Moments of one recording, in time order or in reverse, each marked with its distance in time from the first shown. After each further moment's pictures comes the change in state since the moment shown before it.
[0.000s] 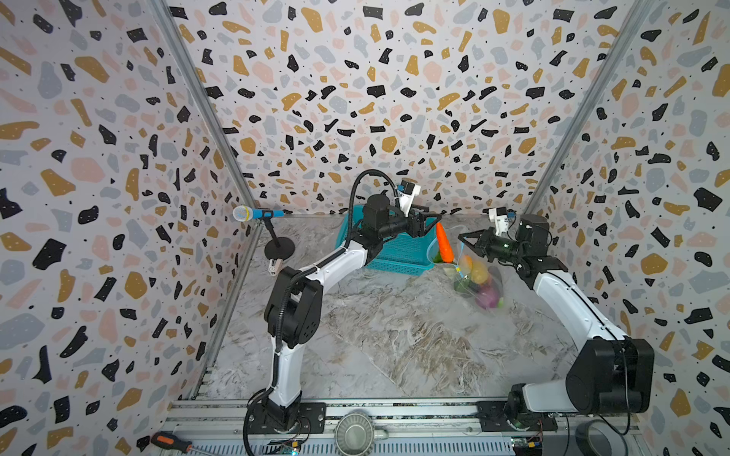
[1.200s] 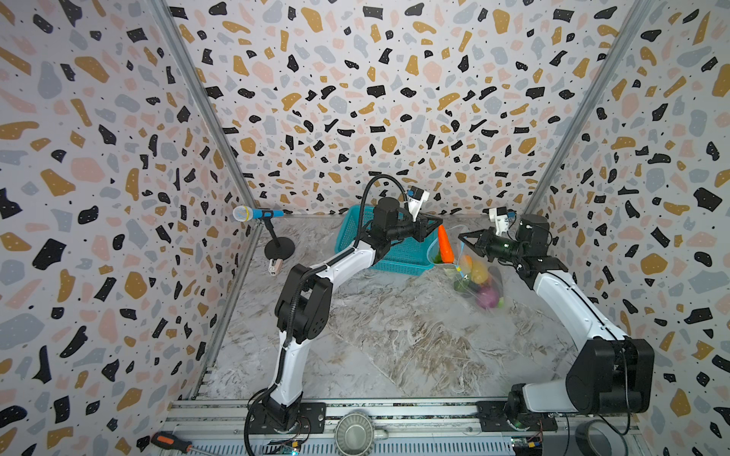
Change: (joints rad) left arm -0.032 0.068 0.050 -0.063 0.015 -0.006; right arm -0.002 0.000 0.000 0.004 0.001 0.000
